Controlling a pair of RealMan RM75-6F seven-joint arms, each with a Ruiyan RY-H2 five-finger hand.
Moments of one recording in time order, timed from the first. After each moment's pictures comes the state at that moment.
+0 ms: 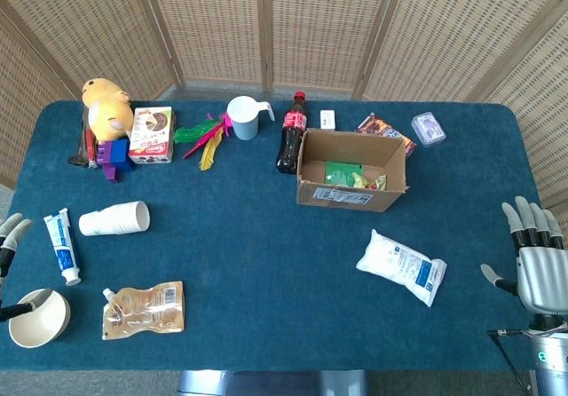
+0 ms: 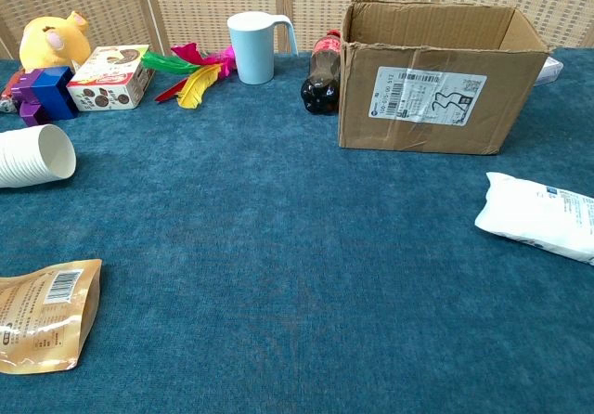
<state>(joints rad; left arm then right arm) 0.00 -0.91 -0.01 -1.90 1.56 1.58 0.07 0.10 -1.16 0.14 -1.60 -1.47 1.56 -0.13</state>
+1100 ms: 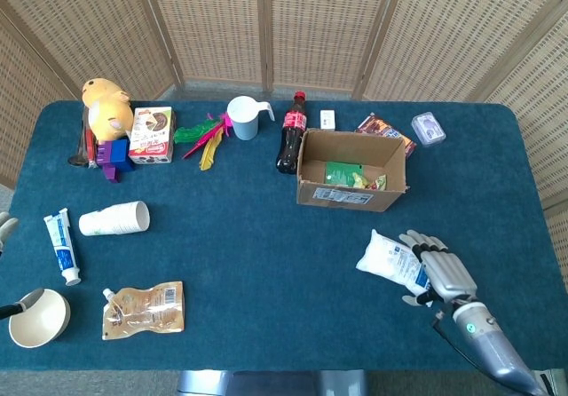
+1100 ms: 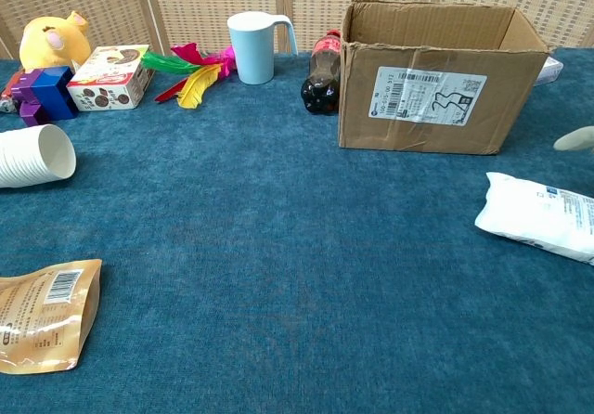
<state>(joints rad) 0.01 -0.88 -0.02 -1.90 1.56 1.61 0.02 0.43 -1.09 0.09 -1.94 -0.97 0.93 -0.27</state>
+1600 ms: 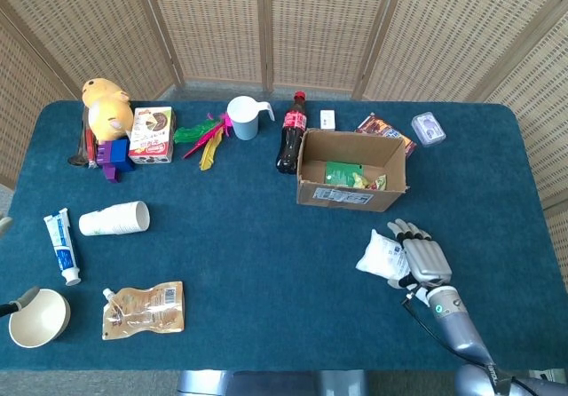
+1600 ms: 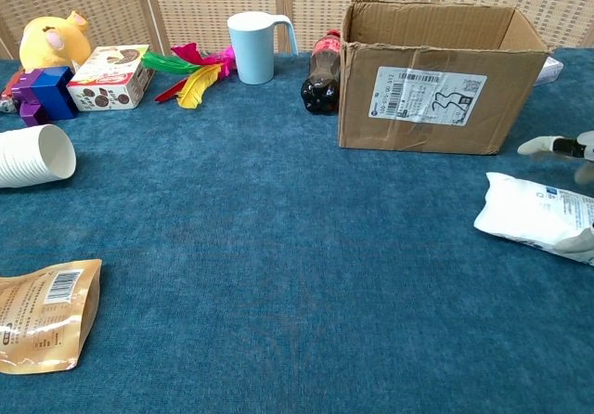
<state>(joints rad) 0.02 -0.88 -0.02 -1.90 1.55 1.61 0.02 0.49 -1.34 0.07 -1.72 -0.90 1.05 -0.38</state>
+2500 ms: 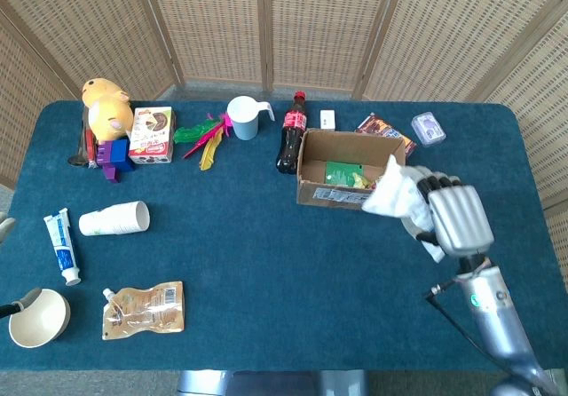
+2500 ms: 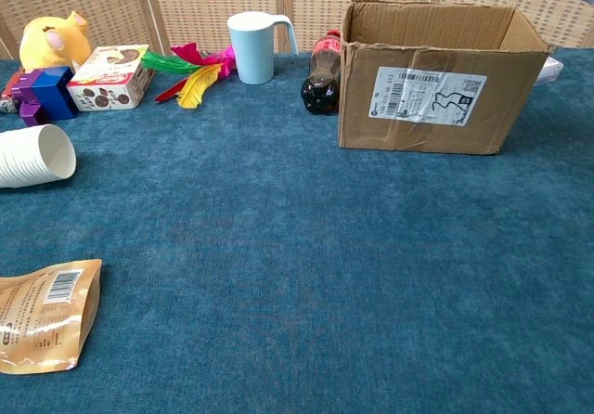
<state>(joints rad) 0.02 -0.88 -0.02 -1.90 1.55 1.59 0.03 0.51 -1.00 0.27 -2.03 -1.21 1.28 -0.38</state>
